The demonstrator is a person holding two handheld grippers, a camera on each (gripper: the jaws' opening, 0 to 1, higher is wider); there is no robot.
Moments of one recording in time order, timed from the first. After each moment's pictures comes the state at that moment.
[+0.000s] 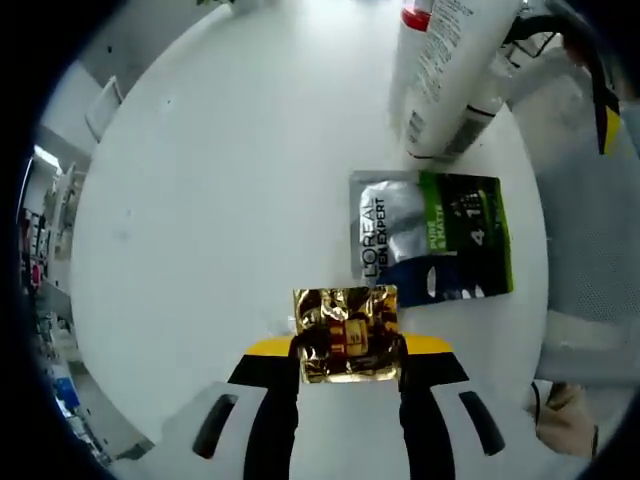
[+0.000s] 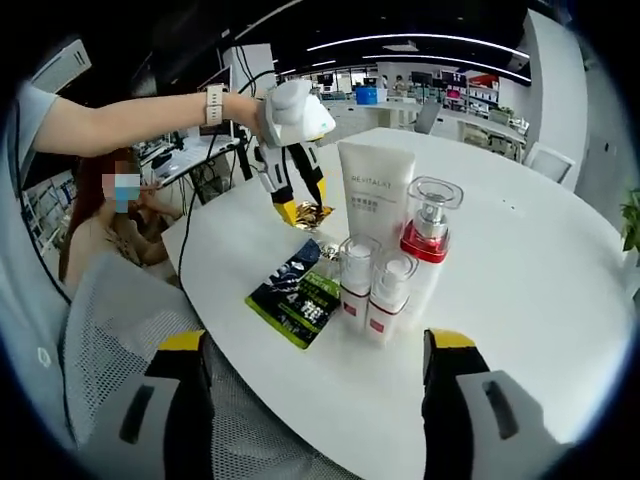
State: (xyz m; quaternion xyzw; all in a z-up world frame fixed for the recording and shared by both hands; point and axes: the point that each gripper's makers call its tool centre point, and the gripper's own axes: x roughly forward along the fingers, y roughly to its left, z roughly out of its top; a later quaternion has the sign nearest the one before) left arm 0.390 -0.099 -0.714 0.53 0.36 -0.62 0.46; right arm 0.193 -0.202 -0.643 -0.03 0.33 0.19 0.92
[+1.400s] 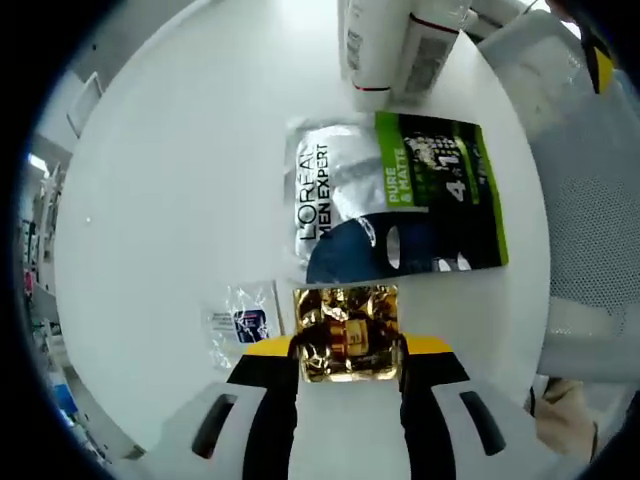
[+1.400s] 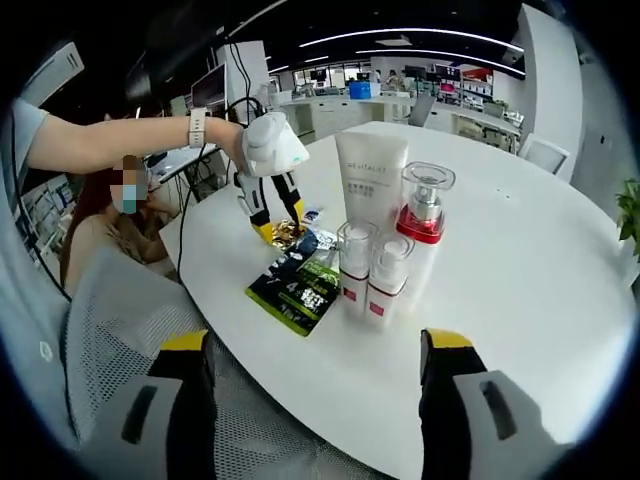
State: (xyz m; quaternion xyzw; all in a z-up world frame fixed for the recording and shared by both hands) left arm 0.365 -0.072 -0.753 0.54 0.37 -0.62 0.43; right arm 0.182 -0.204 -0.649 -0.02 0.35 0.18 0.92
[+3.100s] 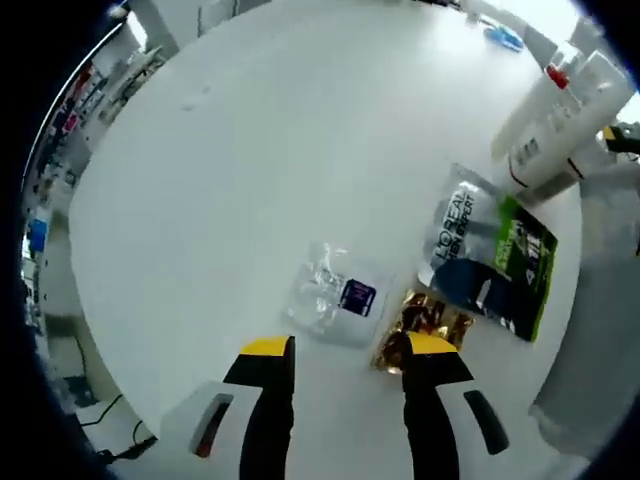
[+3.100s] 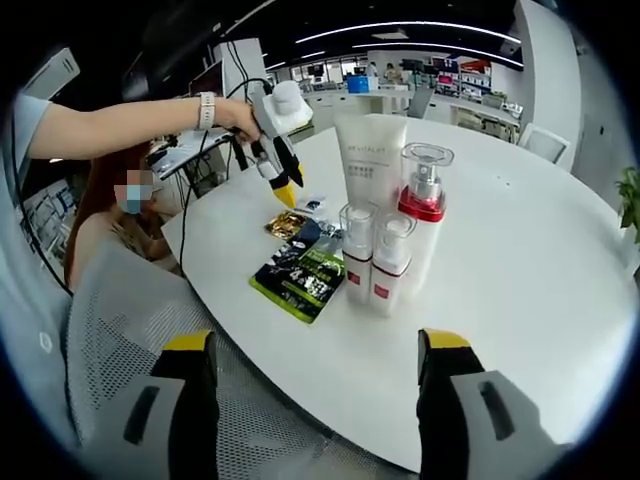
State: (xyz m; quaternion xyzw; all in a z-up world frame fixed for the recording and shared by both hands) left arm 0.427 -0.071 -0.736 0.37 0.49 -0.49 0.62; right arm 0.172 -0.204 -0.658 0.00 0.36 0.18 0.92
